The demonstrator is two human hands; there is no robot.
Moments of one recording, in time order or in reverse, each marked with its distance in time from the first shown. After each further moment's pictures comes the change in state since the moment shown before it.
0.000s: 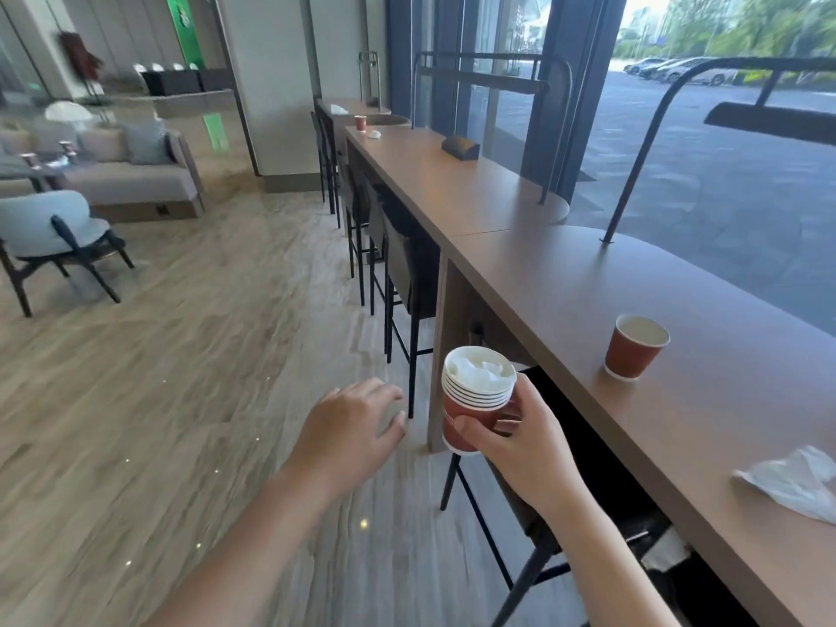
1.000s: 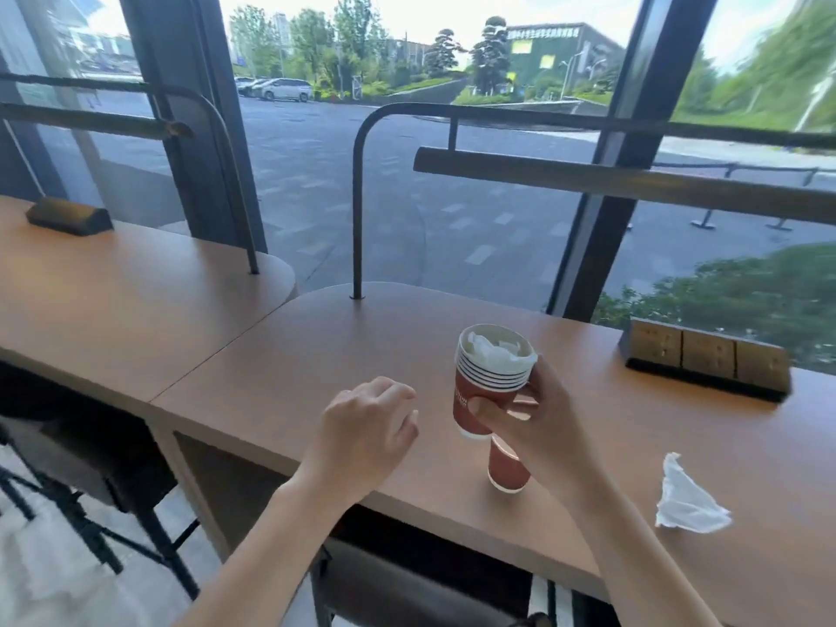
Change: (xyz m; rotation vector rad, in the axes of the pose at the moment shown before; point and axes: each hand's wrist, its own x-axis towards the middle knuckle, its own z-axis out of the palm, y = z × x) left_hand 0.387 0.080 0.128 -0.387 -0.098 0.762; right_hand 0.202 0.015 -0.114 -0.171 0.876 0.296
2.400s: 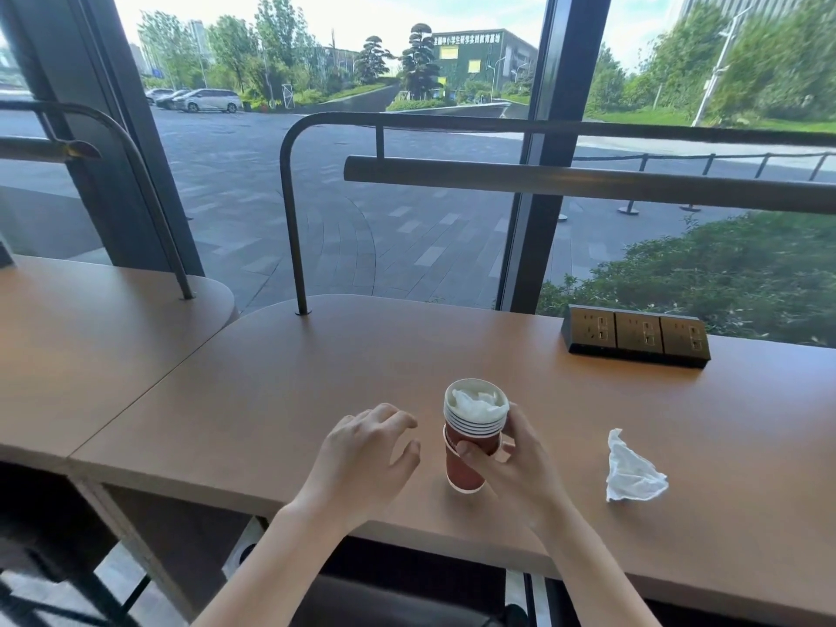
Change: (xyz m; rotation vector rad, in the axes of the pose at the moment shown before) left_hand 0.011 0.029 0.034 -0.072 -0.138 0.180; right_hand -0.018 0.087 -0.012 -0.026 0.098 0.110
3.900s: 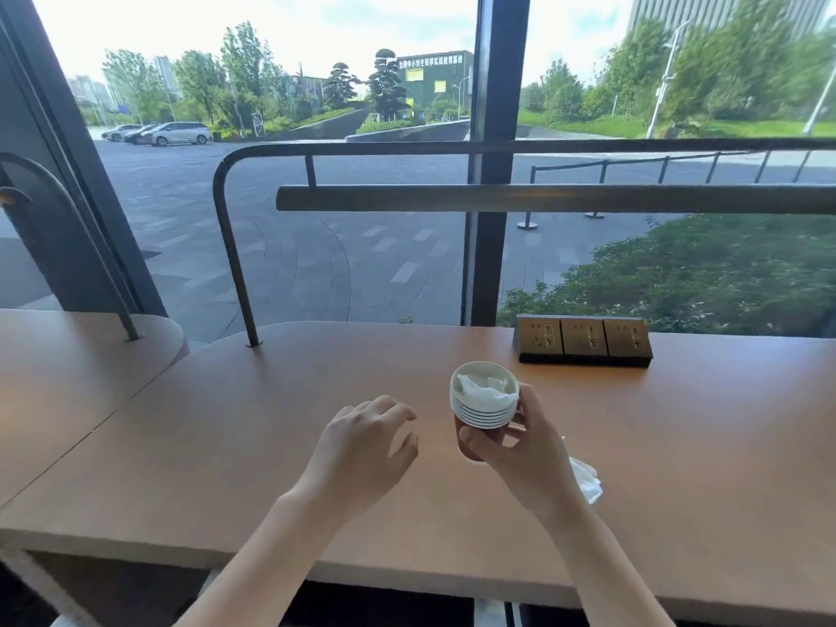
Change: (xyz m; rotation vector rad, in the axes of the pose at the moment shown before) left_hand 0.058 0.065 0.016 0.071 -0.004 0.101; right_hand 0.013 -0.008 -0.087 0.002 0.179 -0.035
